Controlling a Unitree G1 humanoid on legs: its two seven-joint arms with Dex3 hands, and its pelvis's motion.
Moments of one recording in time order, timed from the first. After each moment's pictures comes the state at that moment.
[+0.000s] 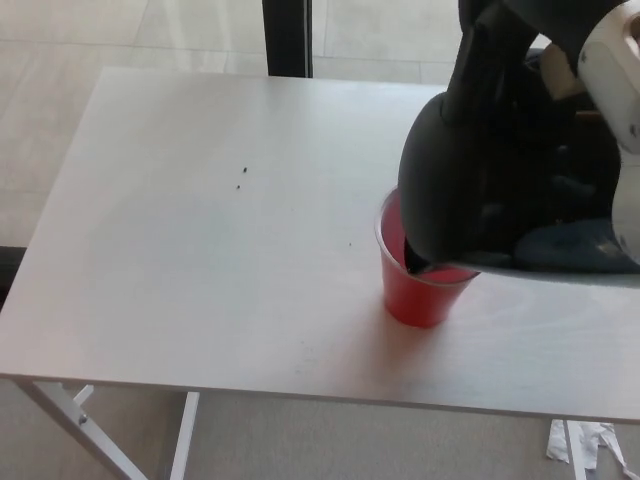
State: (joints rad) left_arm -0.06 0.82 0.27 0.83 -0.08 0.00 -0.35; right_arm -0.99 -0.67 0.71 -0.33 -0.99 0.79 0.72
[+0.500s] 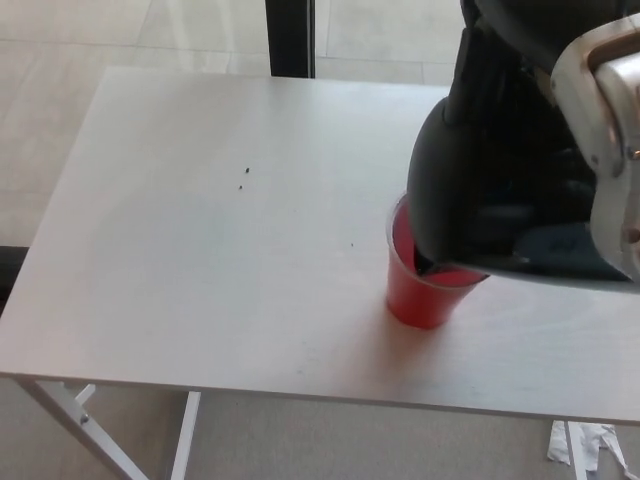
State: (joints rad) left_arm -0.03 0.81 0.27 0.79 -0.08 0.02 -0.35; right_arm -0.94 -0.62 0.72 -0.26 -1.22 0.66 0.72
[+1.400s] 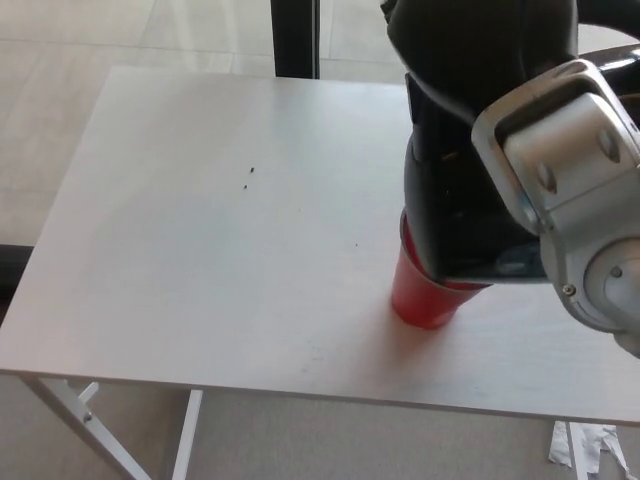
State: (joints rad) left_arm -0.02 0.80 0.27 0.78 -0.08 0.04 -0.35; right_arm -0.86 -0.50 0.70 -0.28 -1.46 0.43 0.72
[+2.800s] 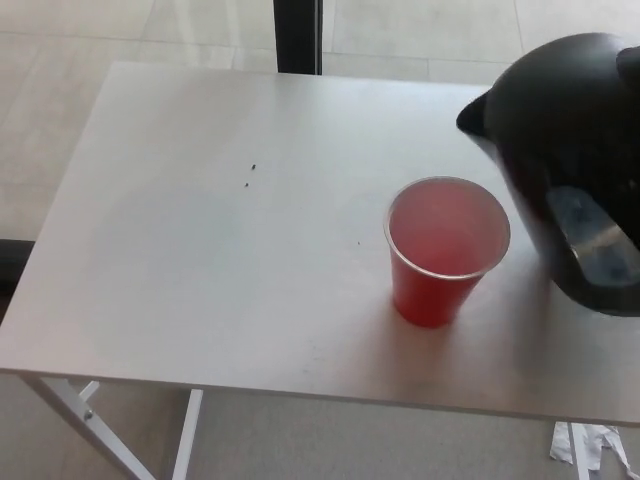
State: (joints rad) left_arm 0.01 0.80 0.29 0.82 -0.08 0.03 -0.35; right_arm -0.59 -0.33 -0.29 -0.18 -1.00 0.60 0.57
